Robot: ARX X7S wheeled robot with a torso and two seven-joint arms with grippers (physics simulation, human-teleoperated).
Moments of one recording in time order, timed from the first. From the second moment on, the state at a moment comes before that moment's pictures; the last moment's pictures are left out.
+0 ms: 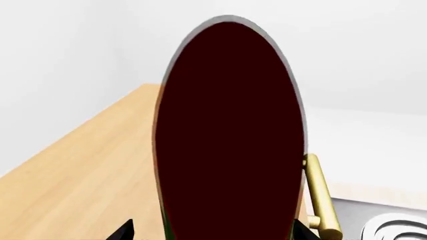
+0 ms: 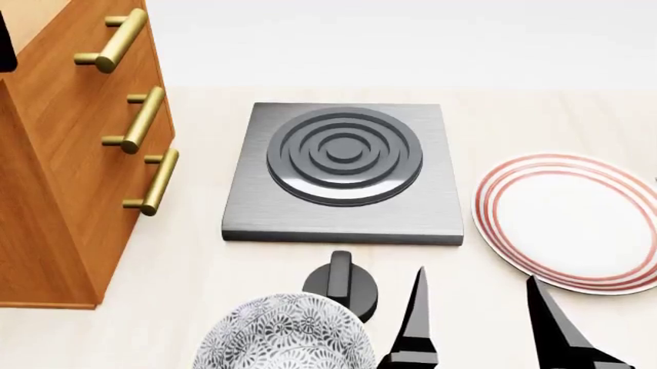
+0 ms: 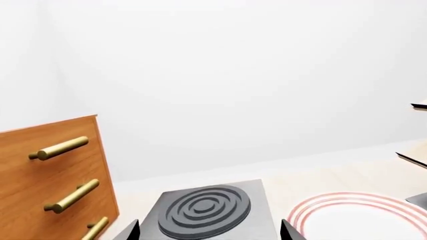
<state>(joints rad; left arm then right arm) -1.34 -0.44 0.18 -0.32 -0.53 -1.09 -0.28 0.01 0.54 -0.20 -0.72 0.68 0.23 0.52</state>
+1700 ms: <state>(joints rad) -0.43 -0.57 0.18 0.85 -0.53 -0.87 -0.54 0.03 0.55 -0.25 -0.73 0.66 0.25 0.52</state>
